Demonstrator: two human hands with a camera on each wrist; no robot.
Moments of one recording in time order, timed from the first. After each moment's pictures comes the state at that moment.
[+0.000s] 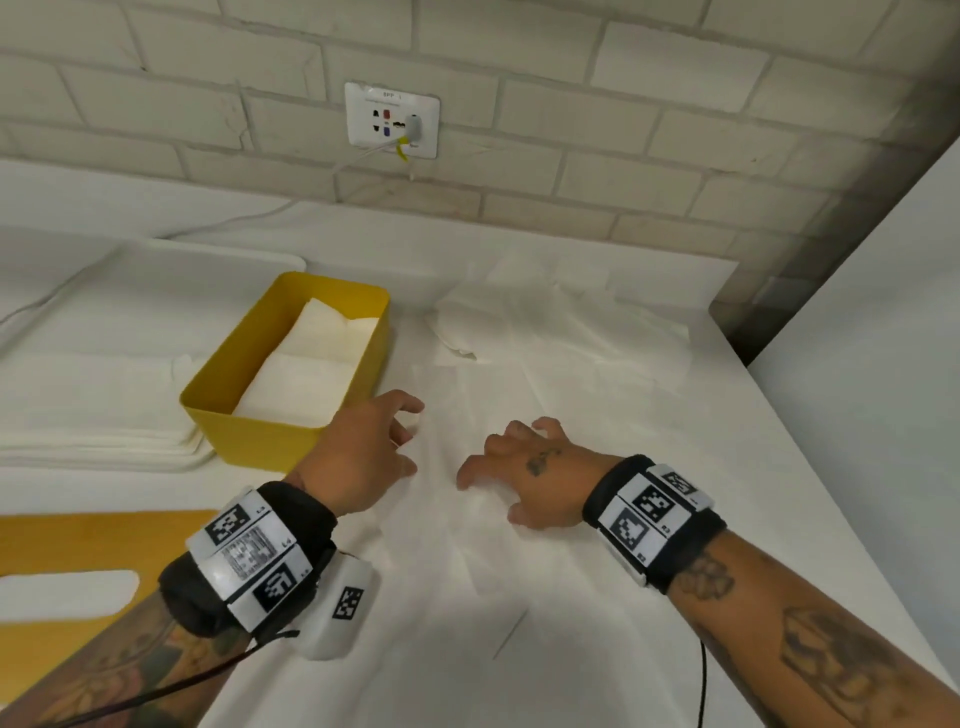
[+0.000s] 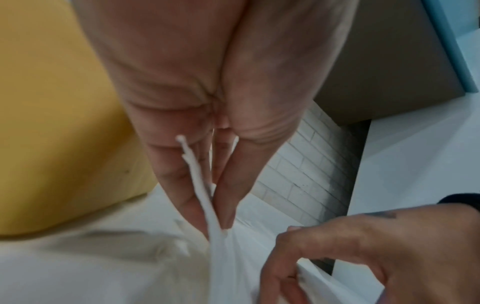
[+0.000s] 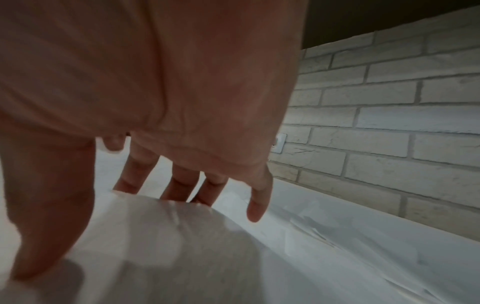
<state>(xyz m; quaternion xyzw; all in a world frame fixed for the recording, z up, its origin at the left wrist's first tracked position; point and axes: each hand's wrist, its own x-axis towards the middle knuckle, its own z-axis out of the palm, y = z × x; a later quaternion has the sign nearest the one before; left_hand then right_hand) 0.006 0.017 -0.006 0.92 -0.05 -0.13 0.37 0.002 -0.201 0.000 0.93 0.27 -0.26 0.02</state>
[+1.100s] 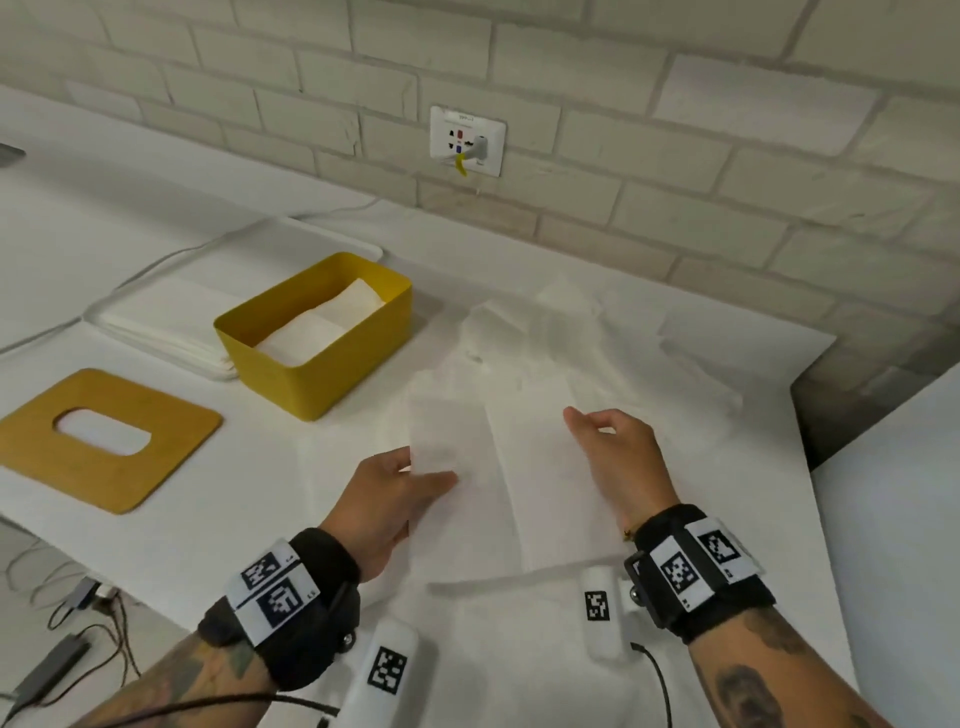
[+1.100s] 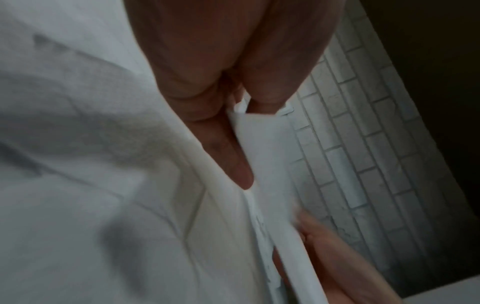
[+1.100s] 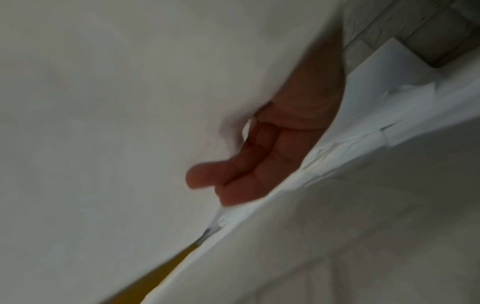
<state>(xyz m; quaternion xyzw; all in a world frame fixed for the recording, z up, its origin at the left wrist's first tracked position) -0.068 -0.122 -0.023 0.60 0.23 -0.07 0.77 0.042 -0.336 -0.012 0.84 -0.06 -0.08 -0.53</state>
